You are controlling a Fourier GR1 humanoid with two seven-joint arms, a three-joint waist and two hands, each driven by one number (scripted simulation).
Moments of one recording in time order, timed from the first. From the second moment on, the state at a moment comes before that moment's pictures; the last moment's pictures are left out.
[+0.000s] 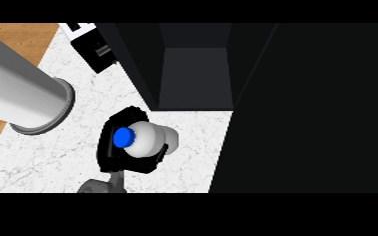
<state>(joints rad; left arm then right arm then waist) -0.05 0.00 -0.22 -1.44 0.33 0.13 -0.37 0.11 -0.32 0.76 -2.47 0.12 -0.44 0.28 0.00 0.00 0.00</state>
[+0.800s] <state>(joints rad) -0.42 0.01 -0.29 -1.35 0.33 0.44 -0.24 0.16 -0.37 0.75 -2.48 0.11 -0.44 0.23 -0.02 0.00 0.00</state>
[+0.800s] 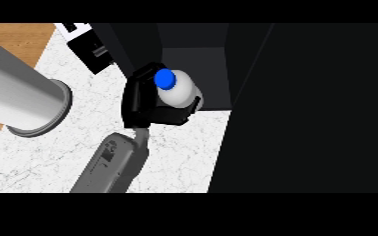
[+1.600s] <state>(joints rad) -0.80 0.00 -0.22 -0.91 0.28 0.55 -0.24 0.19 -0.40 0.74 -2.48 0.08 -0.44 0.18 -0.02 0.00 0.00</state>
